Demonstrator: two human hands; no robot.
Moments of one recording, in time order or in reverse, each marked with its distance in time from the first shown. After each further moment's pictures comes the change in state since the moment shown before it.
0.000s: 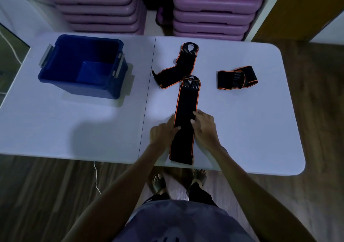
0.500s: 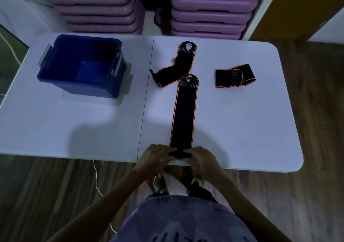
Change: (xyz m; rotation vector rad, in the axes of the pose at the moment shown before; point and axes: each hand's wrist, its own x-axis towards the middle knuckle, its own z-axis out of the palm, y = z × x) left_hand -0.083 -0.052 0.024 -0.201 0.147 0.602; right_hand -0.098 0.012 0.006 -0.072 -0.193 -0.255
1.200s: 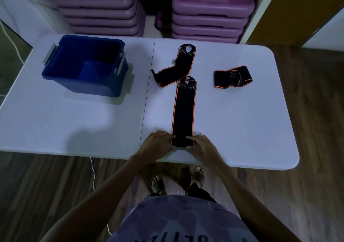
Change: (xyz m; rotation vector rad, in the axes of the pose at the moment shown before) left_hand 0.035 -0.003 -0.016 0.034 -0.171 -0.132; right_hand 0.019 0.011 -0.010 0.135 -0.040 0.145
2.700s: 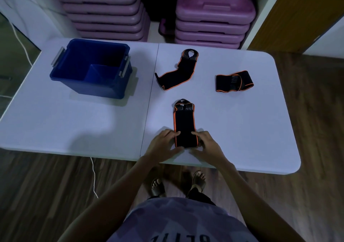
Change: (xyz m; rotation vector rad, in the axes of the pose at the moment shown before) left_hand 0.010 0.000 0.024 -0.086 0.102 -0.089; right_hand 0.014 0.012 -0.008 -0.064 -0.029 0.073
